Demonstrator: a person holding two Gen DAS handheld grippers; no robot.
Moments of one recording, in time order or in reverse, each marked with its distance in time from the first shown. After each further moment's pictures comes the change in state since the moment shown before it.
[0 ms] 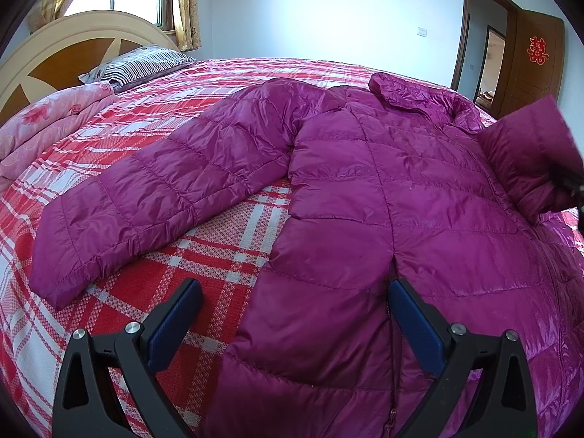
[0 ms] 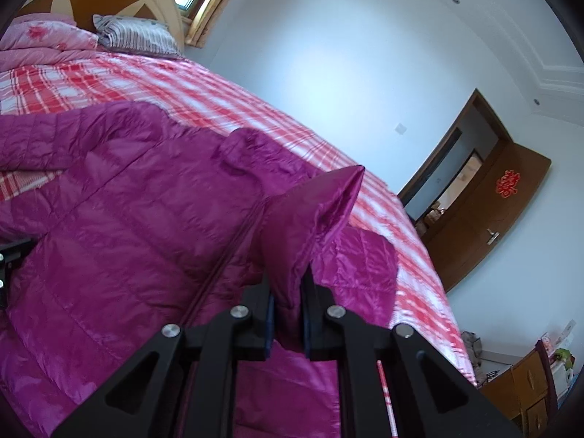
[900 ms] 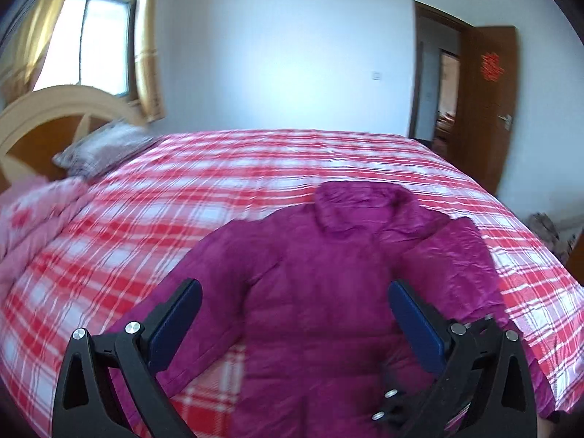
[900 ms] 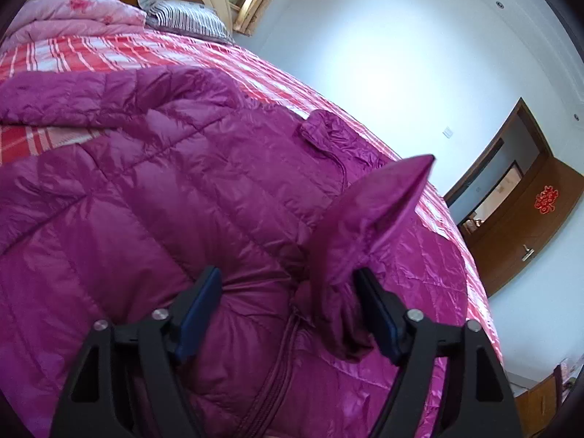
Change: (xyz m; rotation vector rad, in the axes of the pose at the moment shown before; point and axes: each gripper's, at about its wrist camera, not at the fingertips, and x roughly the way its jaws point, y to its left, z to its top) left arm -0.091 -0.053 0.123 0.134 -0.210 -0.118; right arm 0.019 0.062 -0.014 -0.091 0.024 0.138
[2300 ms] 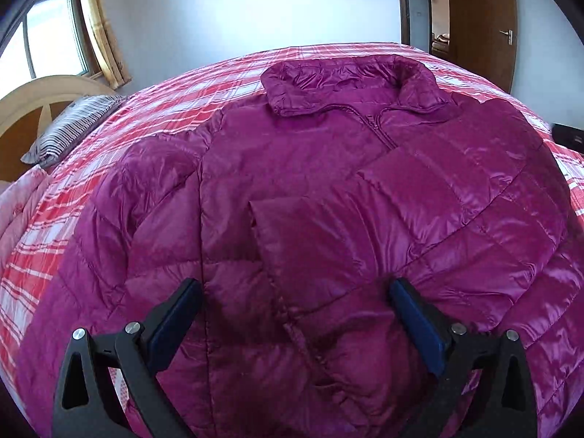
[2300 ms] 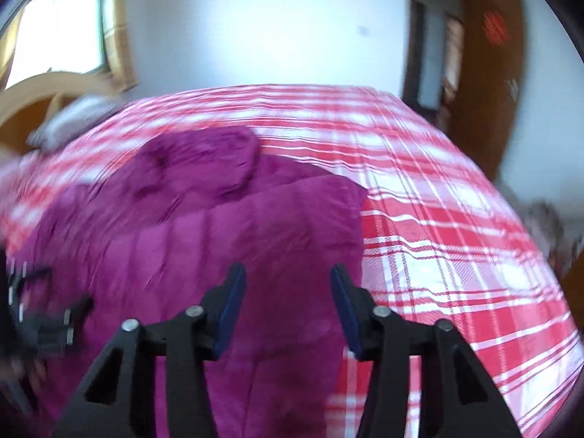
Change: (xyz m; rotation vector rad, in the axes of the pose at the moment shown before) left arm 0.149 -0.059 -0.075 0.129 0.286 0.057; right arm 0.049 -0.231 -0.048 0.679 0.106 0.104
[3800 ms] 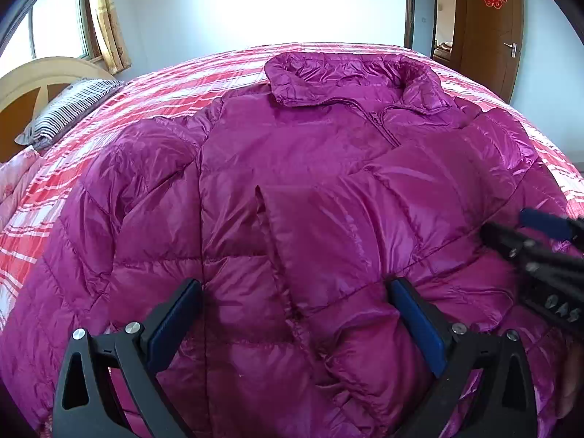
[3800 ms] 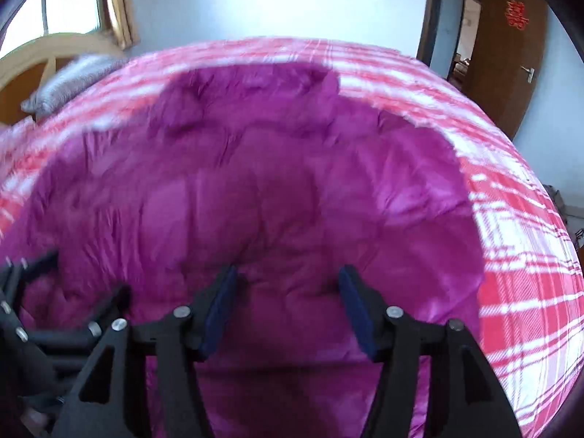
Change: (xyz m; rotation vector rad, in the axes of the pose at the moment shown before) left arm 0.009 0.009 -0.005 -0.063 0.009 -0.048; right arm 0.038 0.095 -0.037 -0.065 0.176 -0.029
